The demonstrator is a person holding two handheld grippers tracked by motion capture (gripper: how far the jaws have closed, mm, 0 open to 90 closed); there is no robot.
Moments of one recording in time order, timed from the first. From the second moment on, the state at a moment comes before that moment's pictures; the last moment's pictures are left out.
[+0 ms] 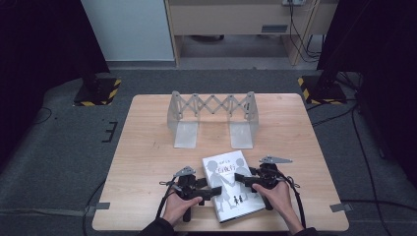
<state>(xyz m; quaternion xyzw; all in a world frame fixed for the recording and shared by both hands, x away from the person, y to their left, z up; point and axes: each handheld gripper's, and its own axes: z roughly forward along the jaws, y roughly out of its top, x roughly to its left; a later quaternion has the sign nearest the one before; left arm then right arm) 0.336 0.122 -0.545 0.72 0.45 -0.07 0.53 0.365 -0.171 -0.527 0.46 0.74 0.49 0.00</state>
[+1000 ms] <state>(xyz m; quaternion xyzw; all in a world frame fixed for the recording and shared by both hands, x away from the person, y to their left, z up) 0.337 0.139 -0.509 0.69 0.44 0.00 0.57 0.357 -0.173 -0.501 0.42 0.69 0.59 0.06</state>
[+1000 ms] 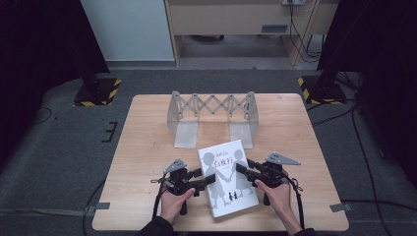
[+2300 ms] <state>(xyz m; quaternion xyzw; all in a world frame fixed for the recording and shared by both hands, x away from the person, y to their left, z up) 0.343 0.128 -0.506 0.65 0.40 -0.02 0.64 0.353 -0.167 -0.493 0.38 0.68 0.62 0.05</state>
